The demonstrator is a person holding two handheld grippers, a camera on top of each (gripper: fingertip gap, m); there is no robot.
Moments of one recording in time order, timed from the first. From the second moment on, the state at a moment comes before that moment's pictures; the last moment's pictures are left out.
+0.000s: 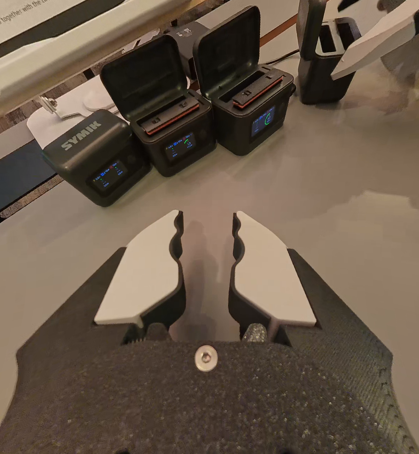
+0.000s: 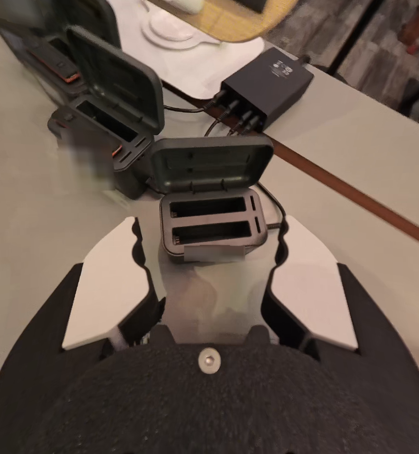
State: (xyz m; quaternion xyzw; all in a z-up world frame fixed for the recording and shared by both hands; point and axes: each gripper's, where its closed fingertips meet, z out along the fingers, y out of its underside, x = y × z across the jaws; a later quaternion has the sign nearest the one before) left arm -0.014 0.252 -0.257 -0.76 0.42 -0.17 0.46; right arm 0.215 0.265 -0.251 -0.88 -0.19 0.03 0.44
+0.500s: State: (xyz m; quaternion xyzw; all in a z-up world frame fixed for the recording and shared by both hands) left arm -0.026 0.265 -0.260 -0.77 0.39 -0.15 0.48; right arm 0.227 0.283 -0.267 -0.88 -0.17 0.04 0.43
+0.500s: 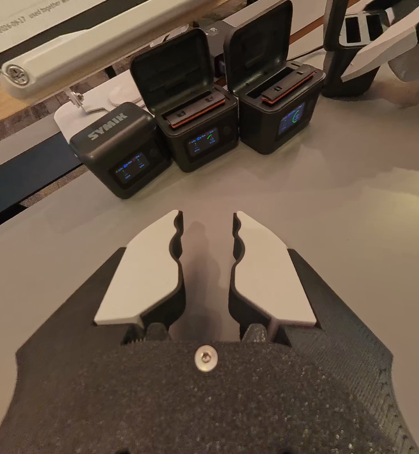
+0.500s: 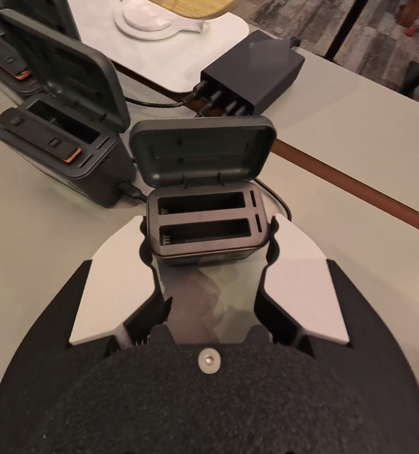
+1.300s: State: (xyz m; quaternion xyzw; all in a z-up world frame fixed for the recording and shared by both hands) left arm -0.076 0.299 -0.253 -0.79 0.31 -0.13 0.52; right arm 0.155 0.225 -0.099 -0.67 -0.24 0.18 0.68
